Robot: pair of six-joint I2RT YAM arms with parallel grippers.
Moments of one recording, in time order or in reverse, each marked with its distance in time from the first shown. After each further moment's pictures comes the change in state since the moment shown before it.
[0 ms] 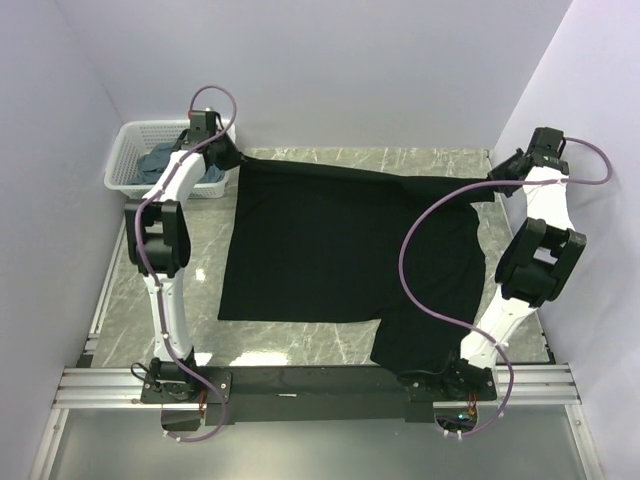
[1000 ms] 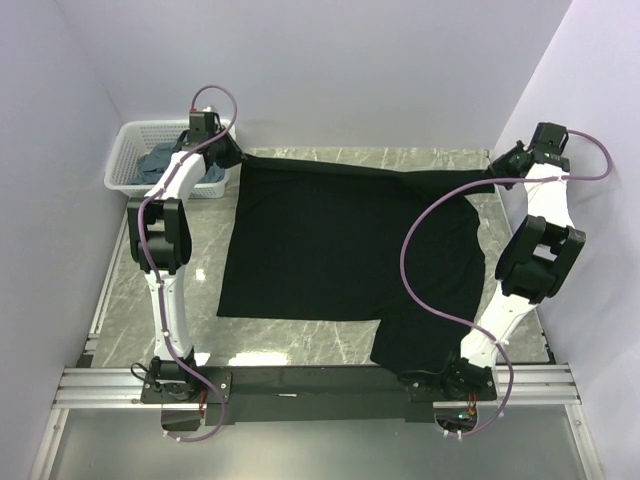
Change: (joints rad) left arm 0.011 0.064 0.041 0.069 0.051 0.026; right arm -0.002 0.049 0.066 0.058 -0.088 -0.006
